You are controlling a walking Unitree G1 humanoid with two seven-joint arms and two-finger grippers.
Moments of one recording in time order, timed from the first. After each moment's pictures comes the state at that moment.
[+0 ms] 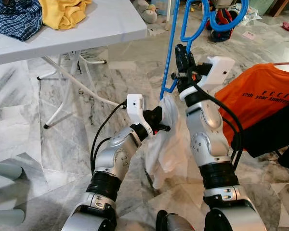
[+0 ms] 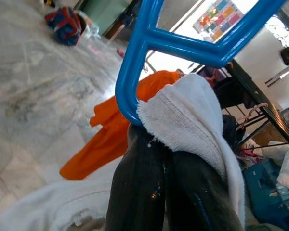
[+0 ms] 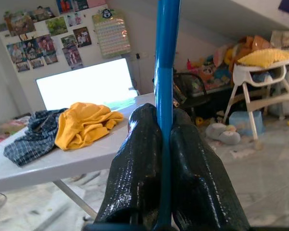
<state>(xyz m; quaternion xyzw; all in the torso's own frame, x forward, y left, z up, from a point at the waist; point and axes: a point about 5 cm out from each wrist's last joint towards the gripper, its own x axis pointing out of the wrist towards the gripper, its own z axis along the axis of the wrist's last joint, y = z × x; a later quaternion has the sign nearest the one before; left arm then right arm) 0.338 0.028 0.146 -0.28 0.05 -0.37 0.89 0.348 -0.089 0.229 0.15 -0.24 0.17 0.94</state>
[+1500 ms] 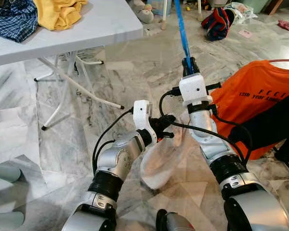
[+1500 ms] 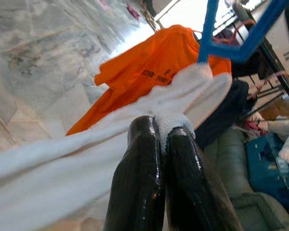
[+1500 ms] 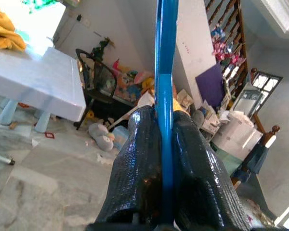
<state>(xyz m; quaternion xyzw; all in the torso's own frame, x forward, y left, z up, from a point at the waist) 0.333 0.017 0.134 -0.26 0.13 -0.36 0.88 0.368 -0.109 0.197 -0.21 -0.28 0.00 0.94</state>
